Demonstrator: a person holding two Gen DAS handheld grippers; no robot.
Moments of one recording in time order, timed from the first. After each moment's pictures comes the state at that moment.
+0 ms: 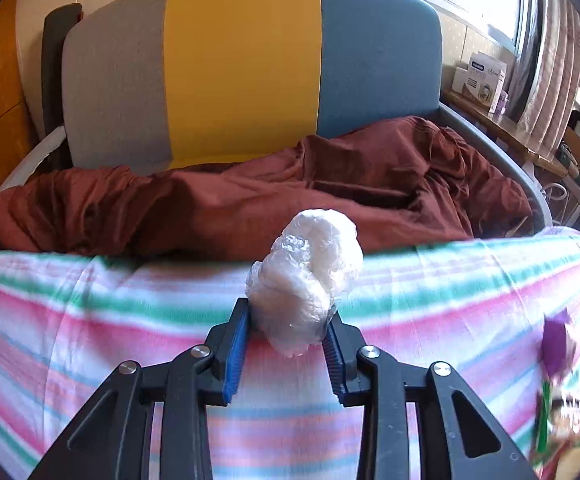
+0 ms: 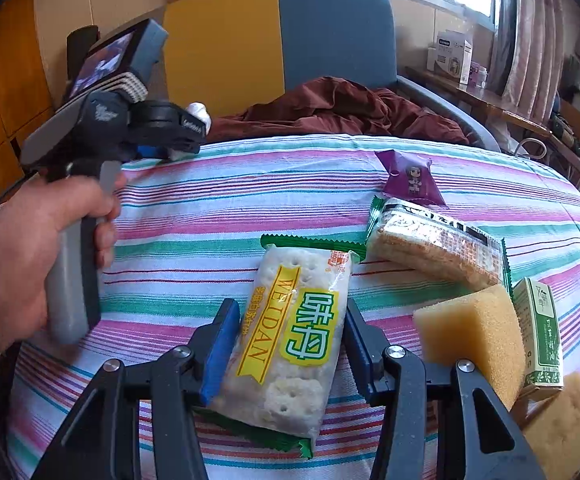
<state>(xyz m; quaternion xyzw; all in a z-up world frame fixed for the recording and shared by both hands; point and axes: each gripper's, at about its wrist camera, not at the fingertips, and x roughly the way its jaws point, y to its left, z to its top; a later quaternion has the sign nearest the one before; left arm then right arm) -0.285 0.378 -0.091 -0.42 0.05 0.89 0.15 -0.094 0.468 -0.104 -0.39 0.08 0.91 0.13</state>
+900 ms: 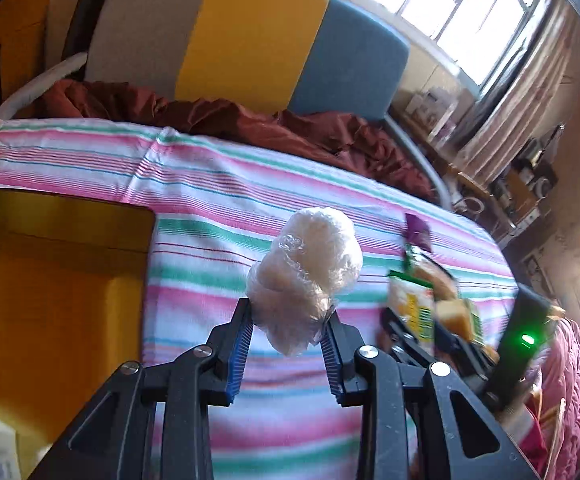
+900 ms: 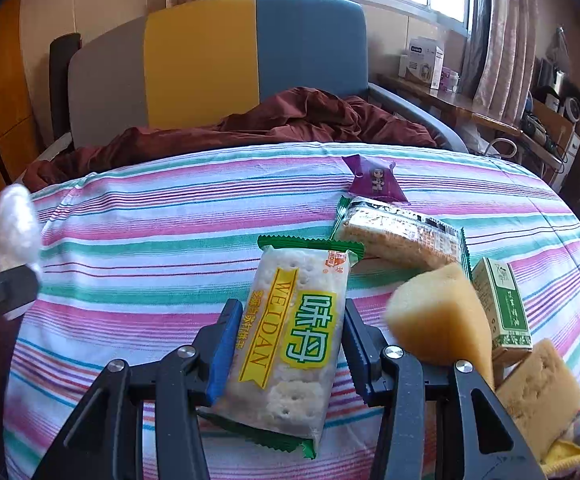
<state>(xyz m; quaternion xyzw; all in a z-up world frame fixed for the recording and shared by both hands) -0.097 0.262 -0.038 -0.45 -0.09 0.86 0.23 -0.071 0.453 -0.093 -0.38 0.07 0.90 0.17</state>
